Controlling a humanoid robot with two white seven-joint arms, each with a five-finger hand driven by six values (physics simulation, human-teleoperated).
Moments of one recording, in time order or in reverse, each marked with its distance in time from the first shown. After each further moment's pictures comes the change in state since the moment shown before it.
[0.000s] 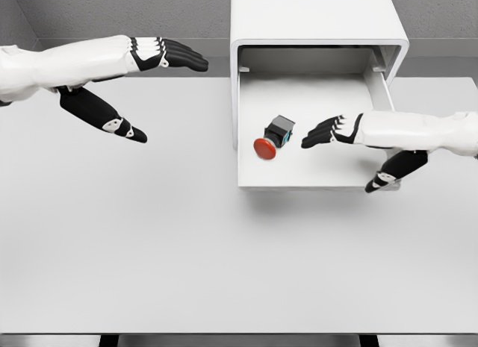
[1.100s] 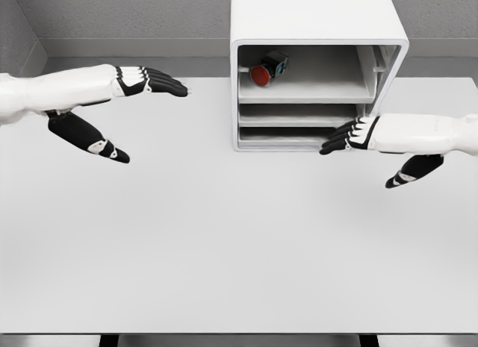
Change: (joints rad) left arm 0.098 0.084 0.005 -0.010 -0.002 0.000 0.000; right arm -0.002 -0.054 -0.005 0.008 0.139 -0.002 0.013
